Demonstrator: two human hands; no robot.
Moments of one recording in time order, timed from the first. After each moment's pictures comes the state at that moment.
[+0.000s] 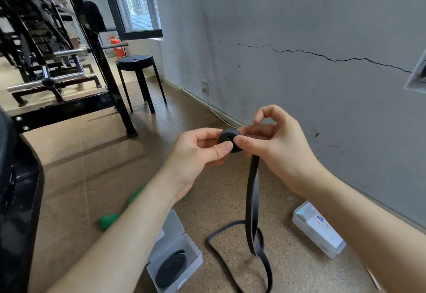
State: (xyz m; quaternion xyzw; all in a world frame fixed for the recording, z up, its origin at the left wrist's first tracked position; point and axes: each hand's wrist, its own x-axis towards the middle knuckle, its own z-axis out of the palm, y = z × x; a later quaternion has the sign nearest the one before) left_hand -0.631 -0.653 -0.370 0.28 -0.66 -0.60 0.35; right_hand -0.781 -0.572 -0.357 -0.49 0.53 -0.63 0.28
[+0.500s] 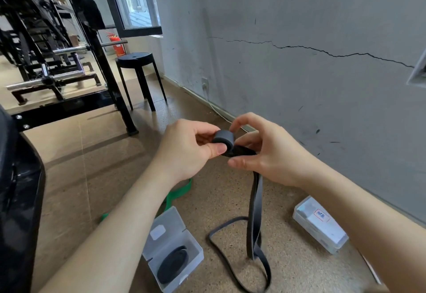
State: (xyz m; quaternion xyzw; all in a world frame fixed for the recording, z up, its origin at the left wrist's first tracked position) left_hand -0.622 -0.659 -0.357 0.35 -0.82 -0.29 0.34; right_hand -0.787 -0.571 -0.359 -0.65 0.64 -0.36 0.18
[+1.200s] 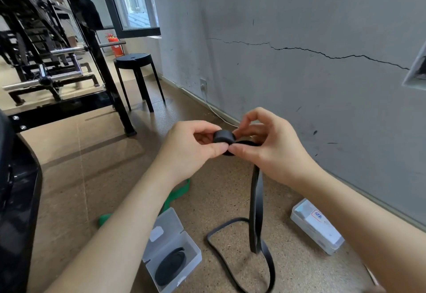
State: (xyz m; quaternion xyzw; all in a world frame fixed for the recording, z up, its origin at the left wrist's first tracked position) left_hand -0.628 -0.654 -0.357 0.34 -0.80 -0.35 0.36; right_hand -0.785 -0.573 -0.365 -0.59 0.61 -0.51 0.16
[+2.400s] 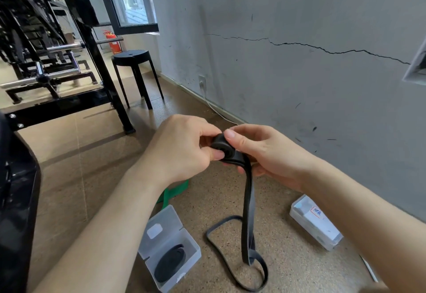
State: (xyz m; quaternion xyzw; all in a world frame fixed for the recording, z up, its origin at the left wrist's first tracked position) left_hand -0.621 -0.656 -0.348 0.28 -0.92 -0.09 0.27; right_hand -0.788 -0.574 -0.365 -0.52 0.58 -0.45 0.44
